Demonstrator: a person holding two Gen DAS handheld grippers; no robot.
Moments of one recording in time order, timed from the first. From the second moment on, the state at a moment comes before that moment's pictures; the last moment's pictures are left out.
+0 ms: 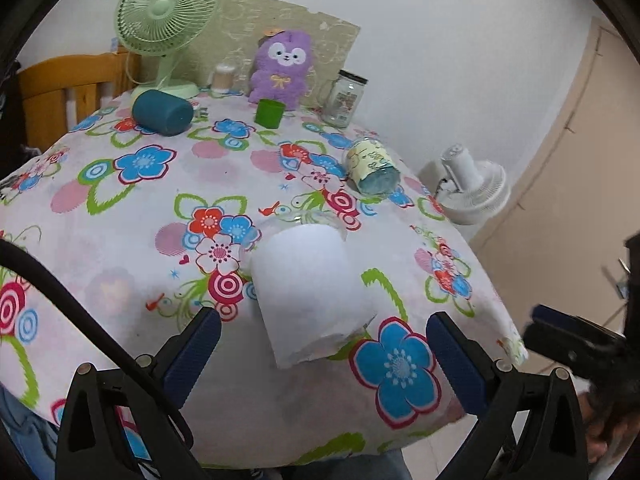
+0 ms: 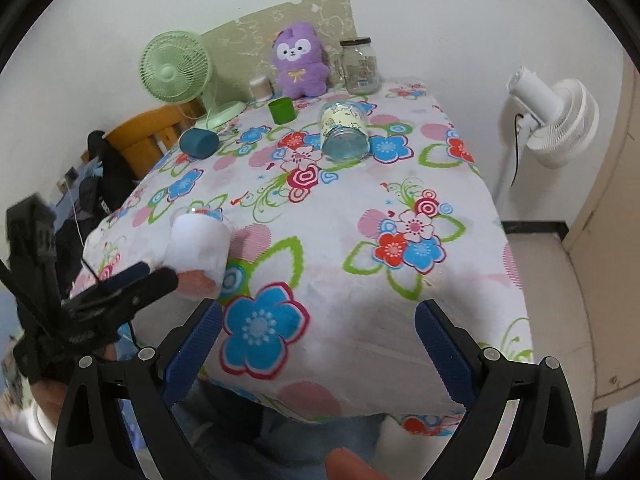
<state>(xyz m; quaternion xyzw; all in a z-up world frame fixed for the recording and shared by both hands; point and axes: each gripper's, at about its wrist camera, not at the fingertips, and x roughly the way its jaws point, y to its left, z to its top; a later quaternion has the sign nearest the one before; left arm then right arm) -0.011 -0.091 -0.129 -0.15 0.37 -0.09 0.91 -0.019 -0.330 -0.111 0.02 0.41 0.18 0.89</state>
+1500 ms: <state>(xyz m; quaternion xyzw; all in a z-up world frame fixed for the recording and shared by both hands) 0.012 -0.077 -0.140 -0.10 0.47 -0.02 0.88 -0.051 -0.339 -0.138 0.01 0.39 0.31 0.87</state>
